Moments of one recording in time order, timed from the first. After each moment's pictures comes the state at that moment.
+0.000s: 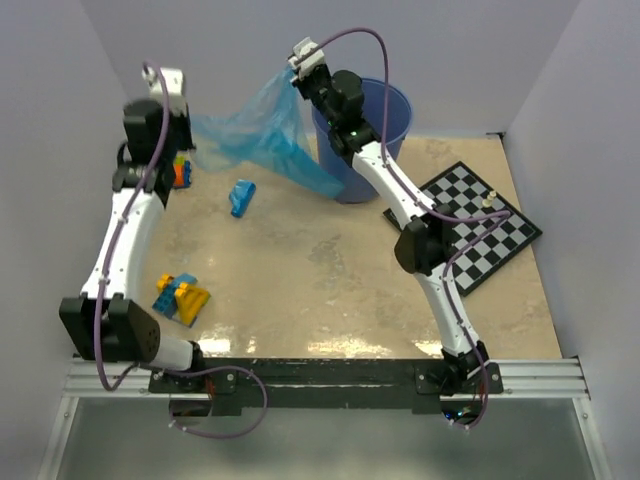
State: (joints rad) left arm -0.01 1.38 1.37 -0.27 -0.03 0.09; right arm 0.56 2.44 2.56 0.09 -0.05 -0.36
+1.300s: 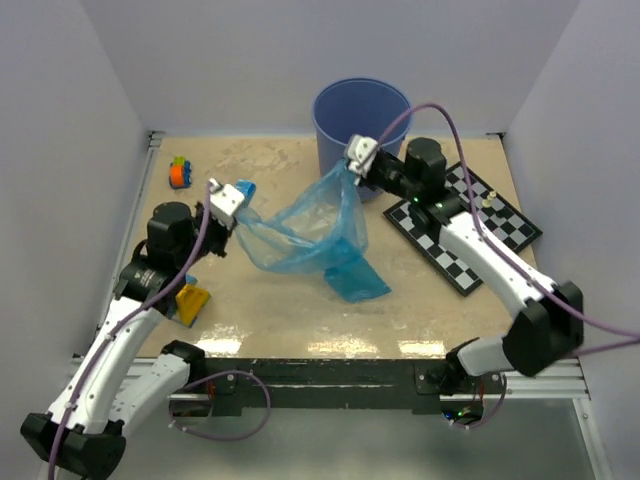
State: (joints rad) left arm -0.35 0.80 0.89 -0.48 0.19 0.31; right arm 0.48 1.37 1.20 0.07 -0.46 -0.65
